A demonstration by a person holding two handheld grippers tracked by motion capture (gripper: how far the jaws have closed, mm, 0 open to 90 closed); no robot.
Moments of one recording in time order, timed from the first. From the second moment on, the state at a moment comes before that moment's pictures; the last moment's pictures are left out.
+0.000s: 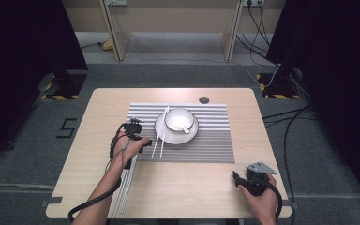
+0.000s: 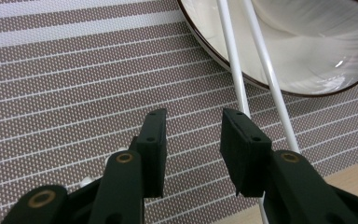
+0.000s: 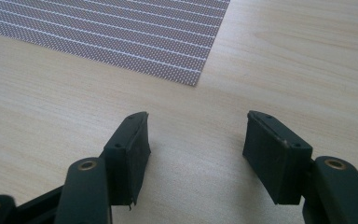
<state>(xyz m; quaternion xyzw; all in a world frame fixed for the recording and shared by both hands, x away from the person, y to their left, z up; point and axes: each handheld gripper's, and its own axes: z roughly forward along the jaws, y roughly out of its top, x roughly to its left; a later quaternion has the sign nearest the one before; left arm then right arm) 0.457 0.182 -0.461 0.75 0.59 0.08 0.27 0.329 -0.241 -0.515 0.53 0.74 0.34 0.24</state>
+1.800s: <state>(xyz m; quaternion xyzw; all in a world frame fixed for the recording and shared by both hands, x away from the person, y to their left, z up) 0.443 0.167 -0.472 0.77 0.57 0.08 0.27 0.329 -0.241 -0.515 0.53 0.74 0.34 0.24</state>
